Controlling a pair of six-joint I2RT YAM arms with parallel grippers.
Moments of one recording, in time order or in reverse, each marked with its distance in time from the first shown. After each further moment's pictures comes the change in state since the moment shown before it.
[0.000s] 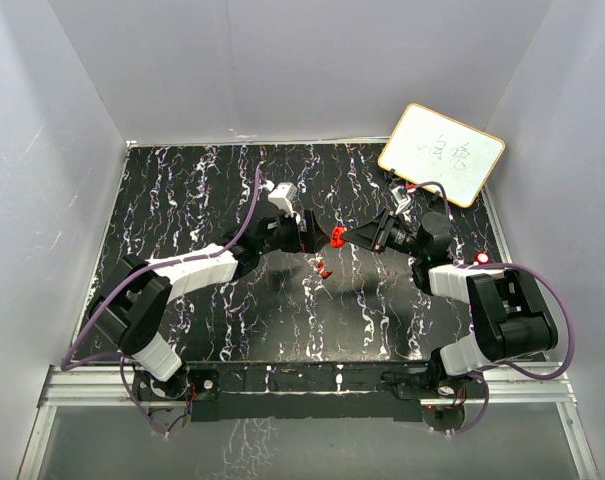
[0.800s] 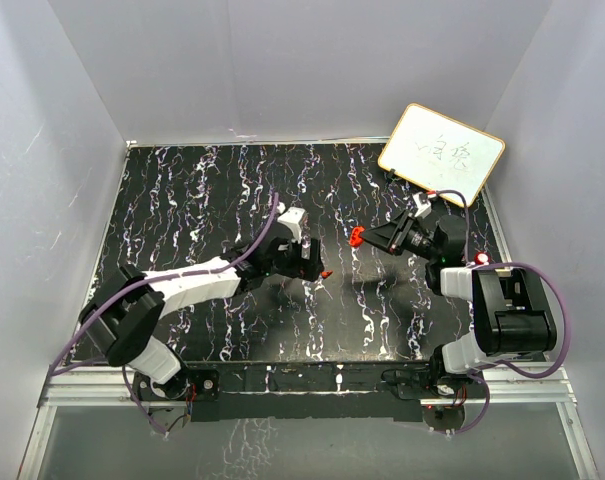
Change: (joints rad) left arm -0.117 -0.081 -0.059 -0.212 -0.192 0.113; right arm -0.140 0.018 -0.037 -0.053 -0.020 0.004
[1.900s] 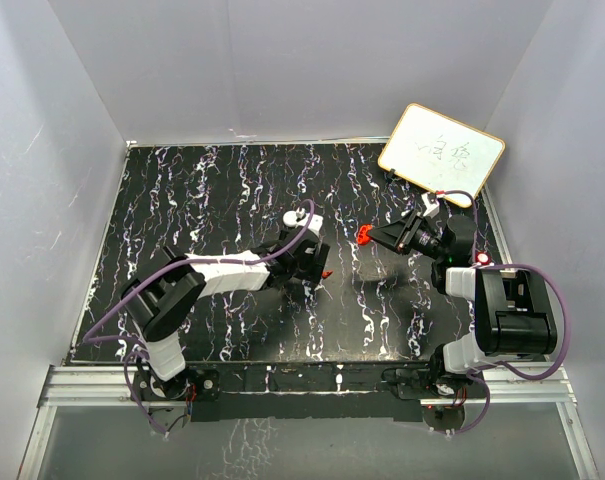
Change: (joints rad) left arm -0.079 0.246 0.146 -0.100 -0.260 0.100; right arm -0.087 -0.006 0.000 -0.011 -0.048 -0.001
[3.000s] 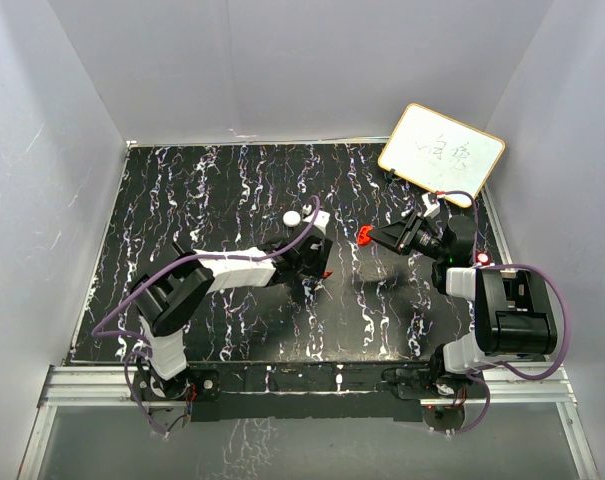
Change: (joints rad) left arm 0.000 0.060 0.057 0.039 0.043 0.002; right arm -0.006 0.000 -0.002 0.000 -0.010 0.002
